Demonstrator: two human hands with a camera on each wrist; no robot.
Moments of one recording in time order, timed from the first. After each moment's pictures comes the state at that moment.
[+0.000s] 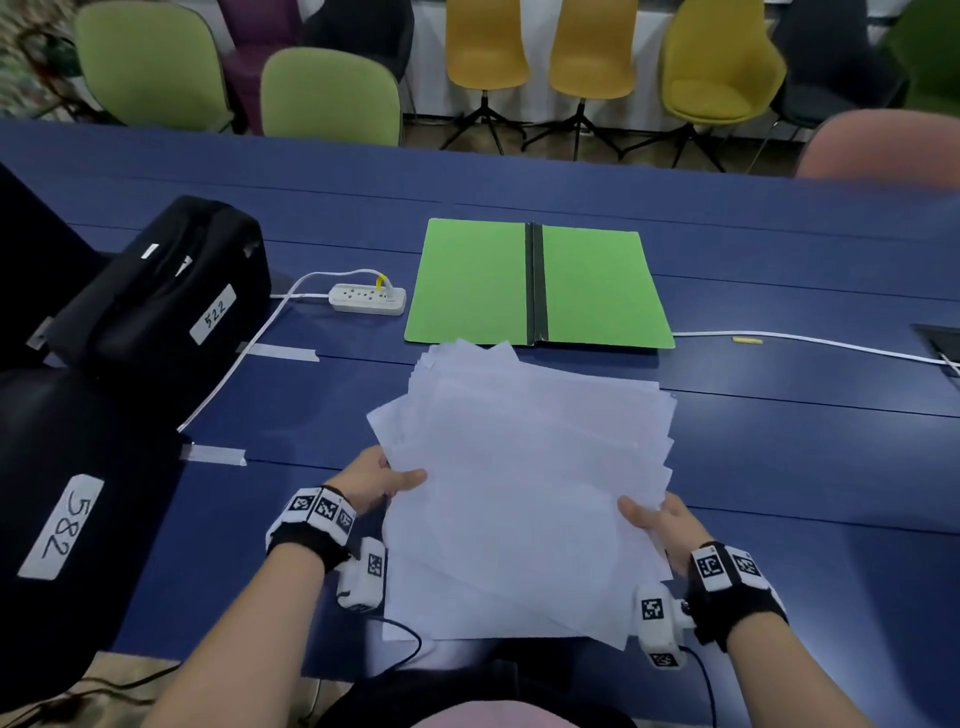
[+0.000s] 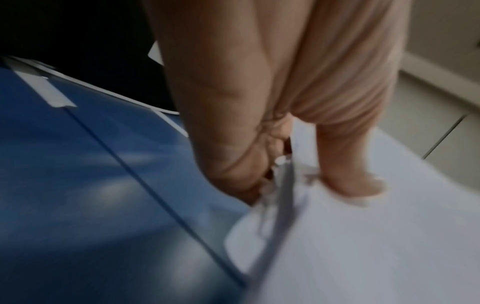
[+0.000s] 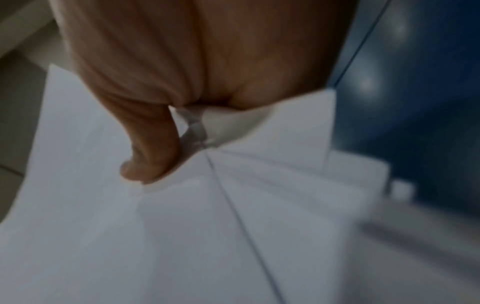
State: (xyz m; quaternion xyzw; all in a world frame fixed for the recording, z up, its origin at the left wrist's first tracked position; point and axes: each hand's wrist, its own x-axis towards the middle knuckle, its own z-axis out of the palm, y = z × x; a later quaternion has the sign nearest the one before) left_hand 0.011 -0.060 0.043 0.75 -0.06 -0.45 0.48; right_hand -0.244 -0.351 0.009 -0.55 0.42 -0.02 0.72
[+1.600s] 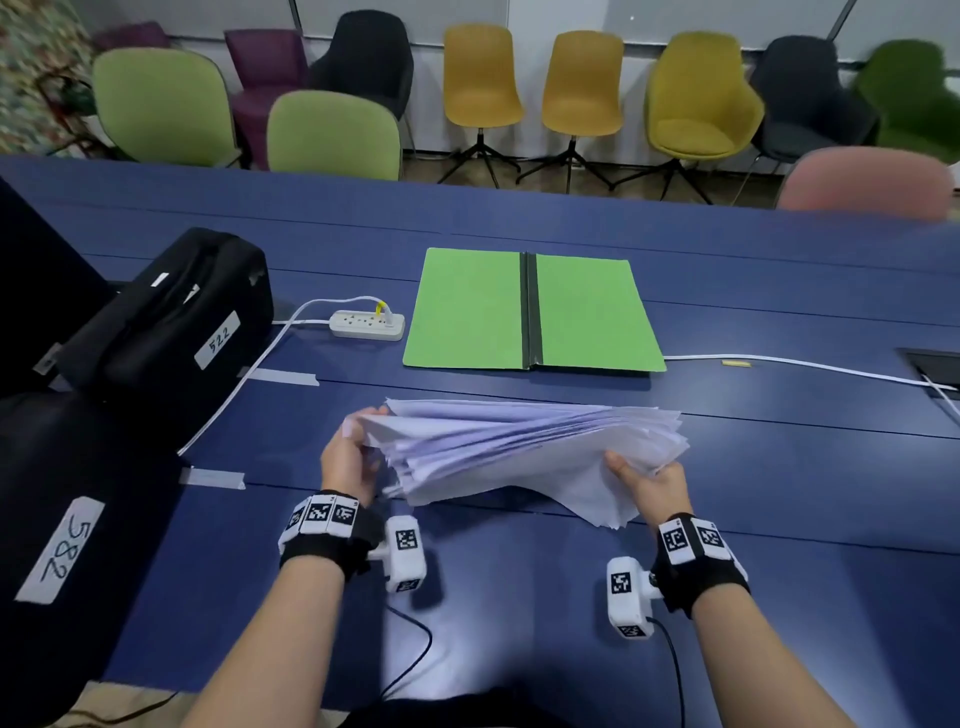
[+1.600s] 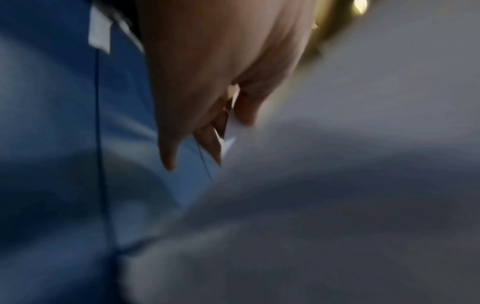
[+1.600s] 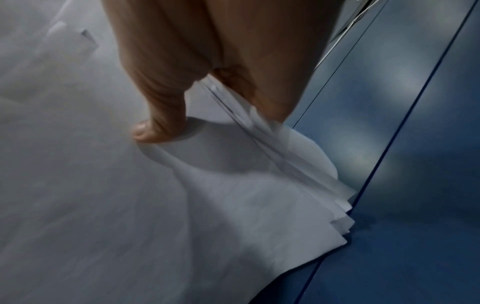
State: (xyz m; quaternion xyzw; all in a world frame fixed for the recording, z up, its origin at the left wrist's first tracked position) left_hand 0.035 -0.083 0.053 0.58 0.16 -0.20 0.77; right_hand -0.192 -0.344 0.073 -0.63 0.41 -0.21 0.62
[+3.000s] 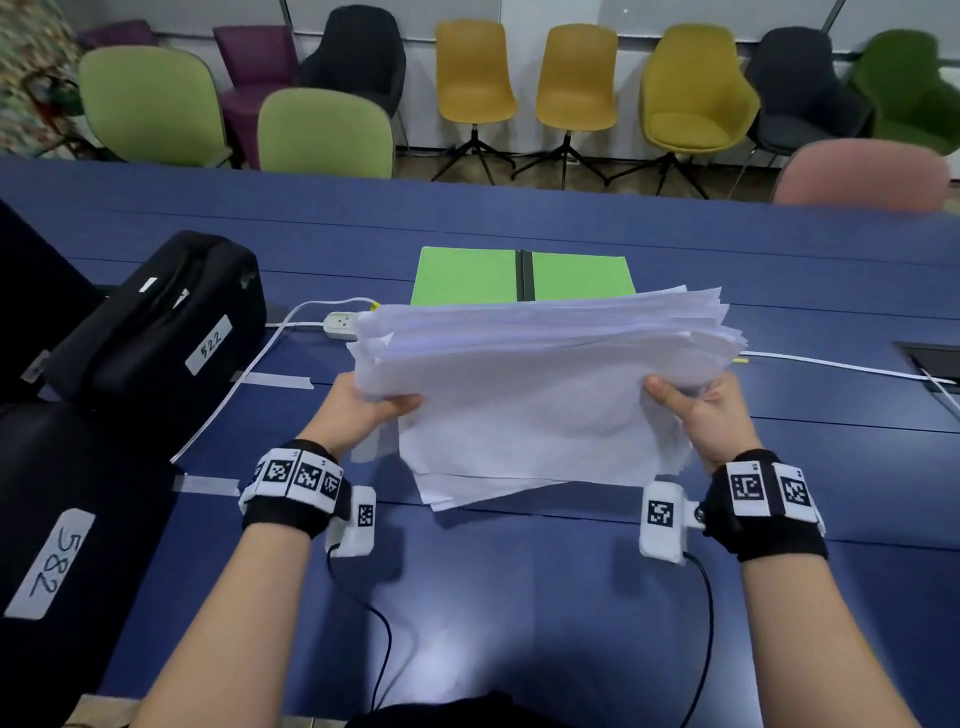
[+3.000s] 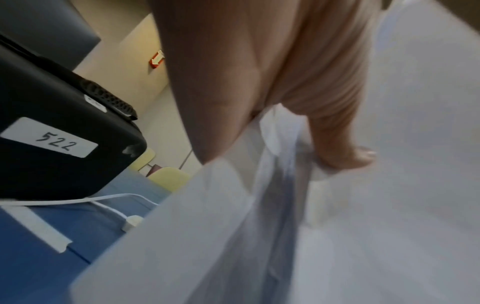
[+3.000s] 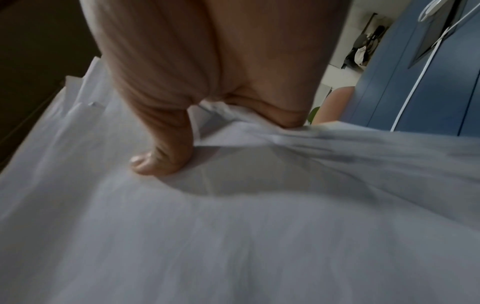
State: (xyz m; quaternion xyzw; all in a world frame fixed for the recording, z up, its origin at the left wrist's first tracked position) left_hand 0.052 -0.097 0.136 0.72 -0.20 -0.24 0.61; right_hand -0.175 -0.369 0.179 -0.64 0.20 -0.29 0.69
